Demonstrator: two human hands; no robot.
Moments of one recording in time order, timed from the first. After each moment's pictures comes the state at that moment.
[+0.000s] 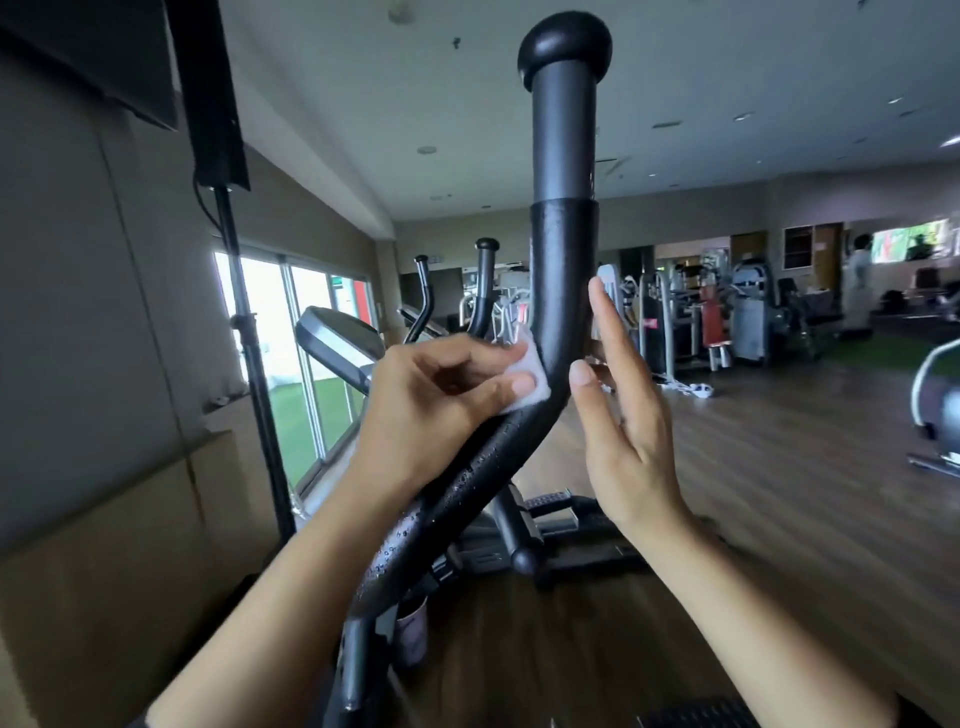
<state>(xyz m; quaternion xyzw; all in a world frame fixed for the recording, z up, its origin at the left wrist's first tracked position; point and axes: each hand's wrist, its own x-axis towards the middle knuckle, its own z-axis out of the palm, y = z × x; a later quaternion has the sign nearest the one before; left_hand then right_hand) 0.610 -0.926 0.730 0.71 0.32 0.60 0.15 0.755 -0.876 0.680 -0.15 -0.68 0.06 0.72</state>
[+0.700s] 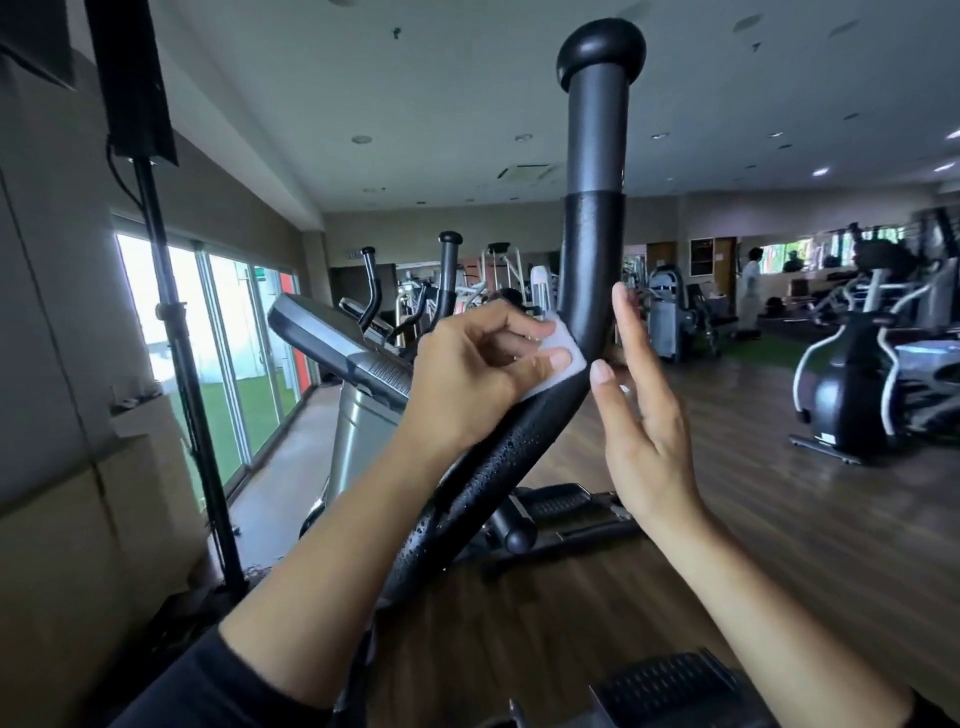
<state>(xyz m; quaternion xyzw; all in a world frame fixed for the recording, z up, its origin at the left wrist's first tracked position) 0.595 -0.902 0.734 0.76 0.29 0.56 0.17 0.744 -0.897 0.670 -0.24 -0.66 0.02 0.71</state>
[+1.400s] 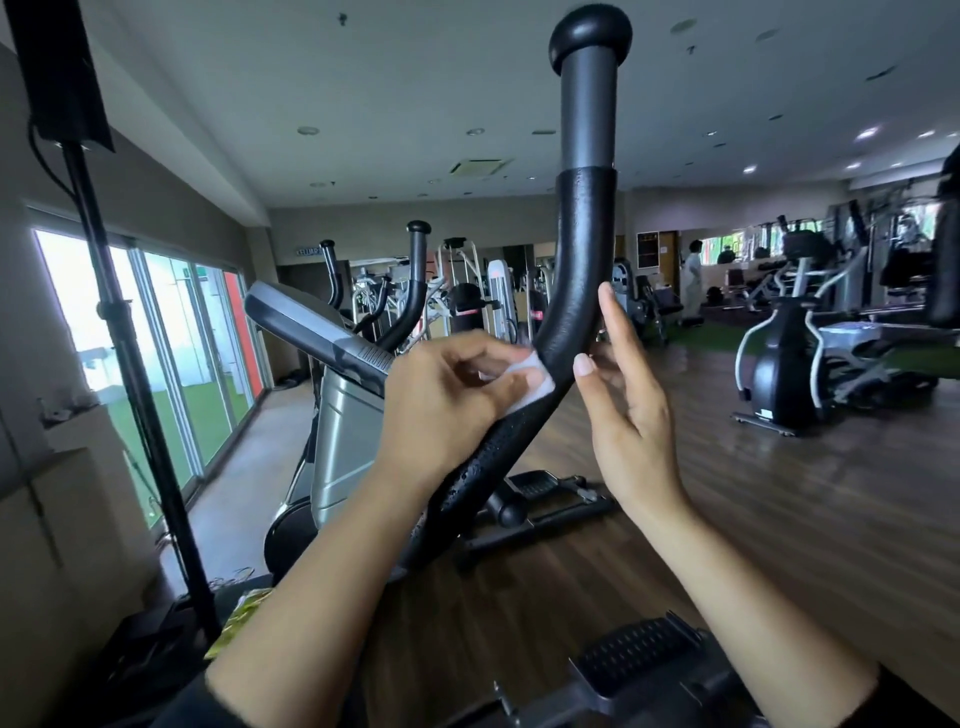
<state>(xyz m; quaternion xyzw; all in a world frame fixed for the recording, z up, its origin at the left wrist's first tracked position) 0.568 -0.911 0.703 0.76 0.31 0.56 0.16 0.728 -0.903 0.650 -0.29 -0.62 0.01 0.73</state>
